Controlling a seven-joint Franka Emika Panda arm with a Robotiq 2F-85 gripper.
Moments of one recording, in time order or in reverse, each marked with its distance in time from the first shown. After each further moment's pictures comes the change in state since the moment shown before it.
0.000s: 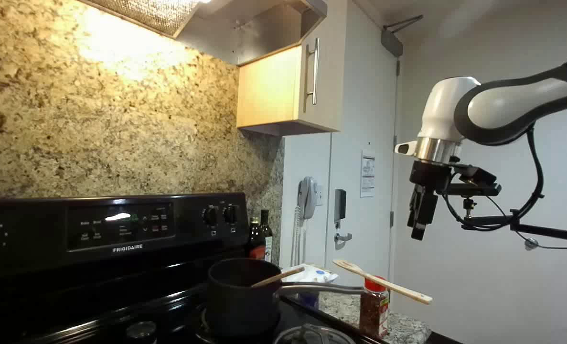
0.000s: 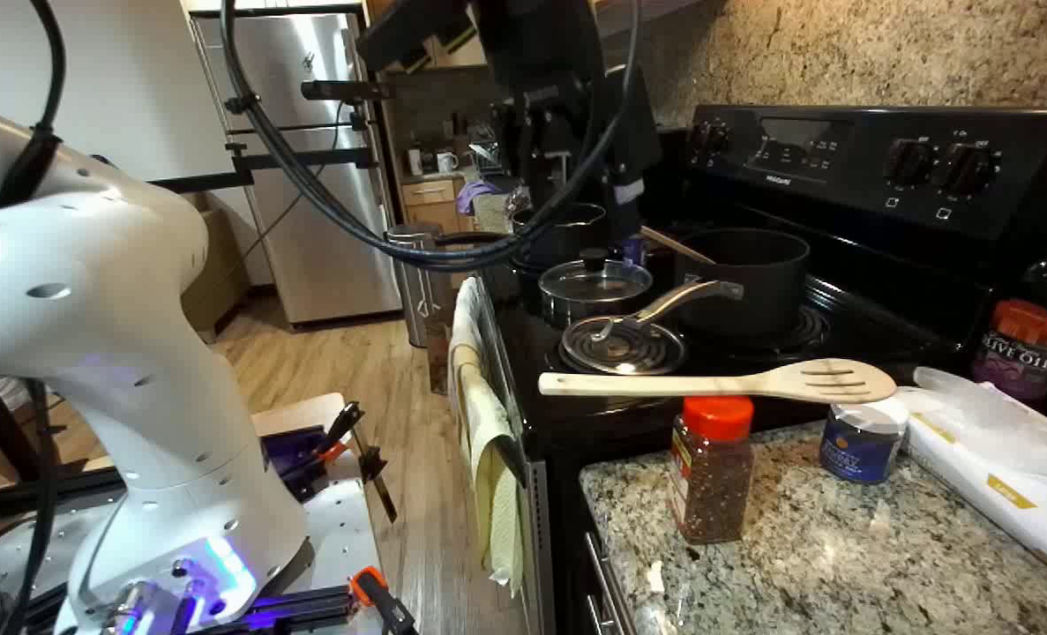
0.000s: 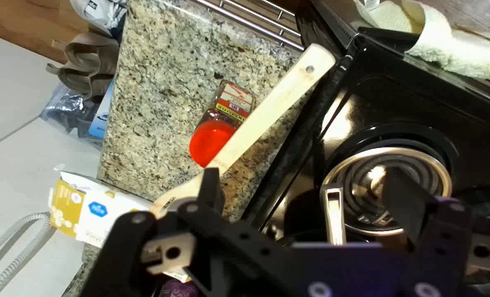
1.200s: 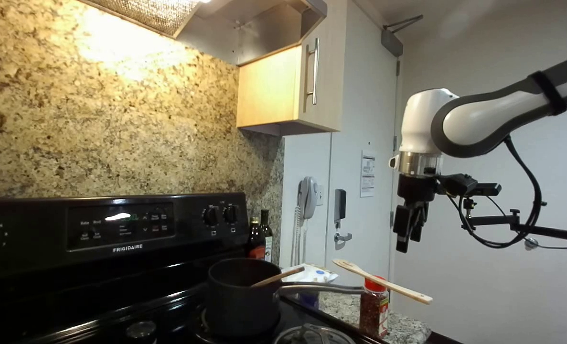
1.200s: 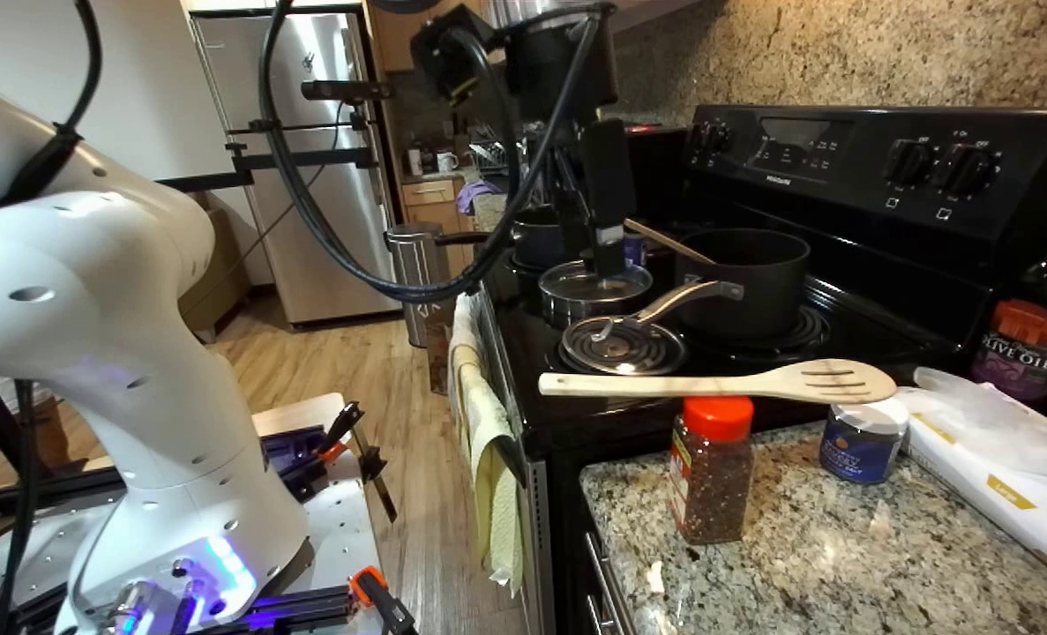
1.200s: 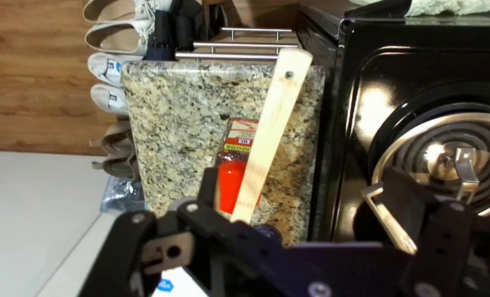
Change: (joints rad) arm -0.066 0.138 0.120 0.024 0.010 0.000 0.438
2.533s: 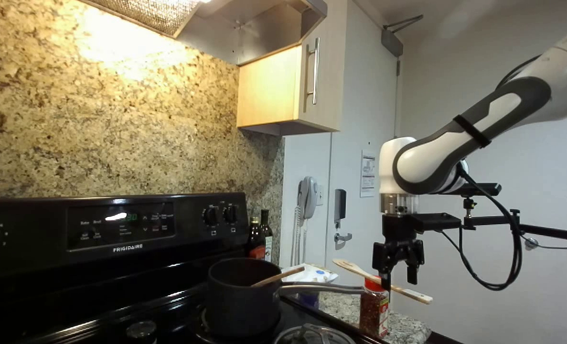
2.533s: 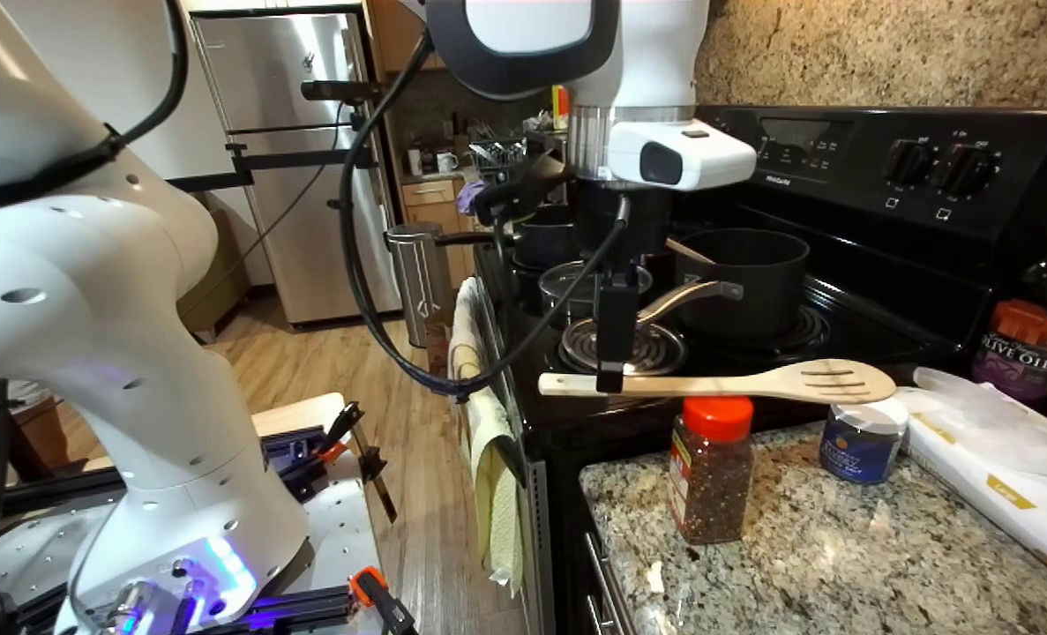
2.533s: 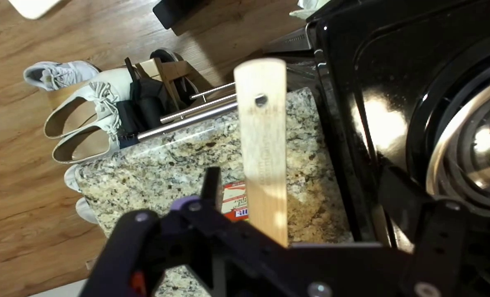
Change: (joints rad) arm -0.028 0.315 -0.033 0.044 0.172 0.098 0.181
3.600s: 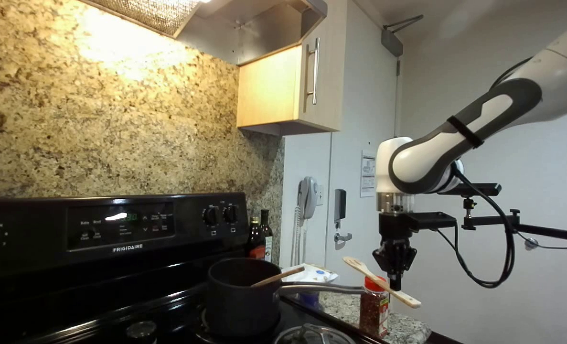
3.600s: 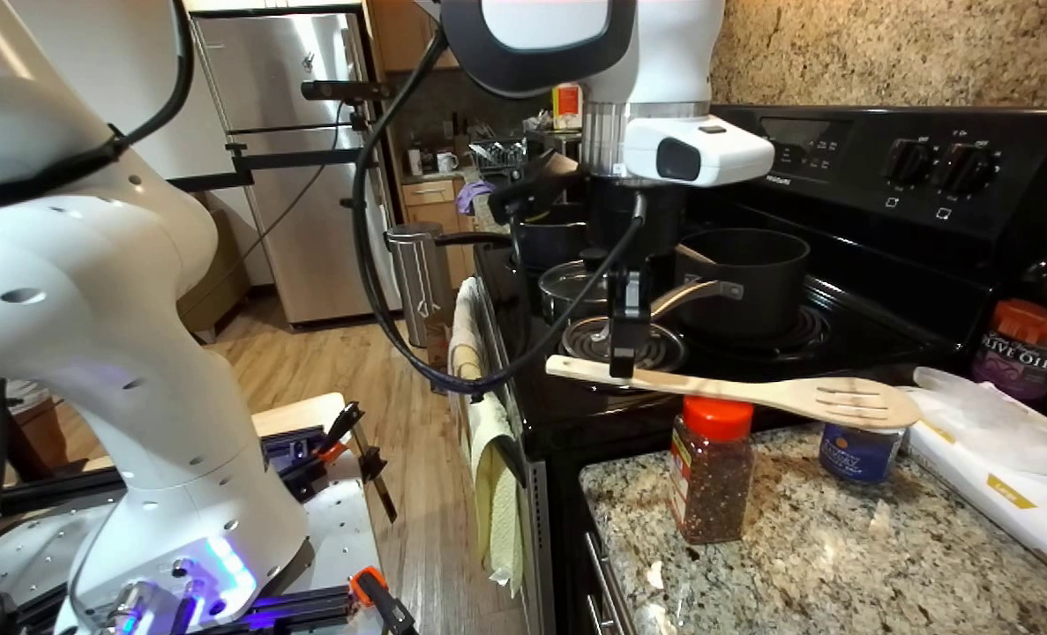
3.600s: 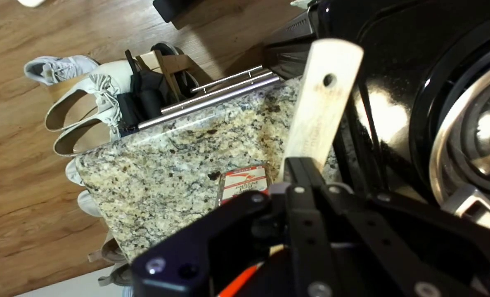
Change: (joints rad) arm 0.000 0.027 -0.004 0.029 0.000 0.008 0.000
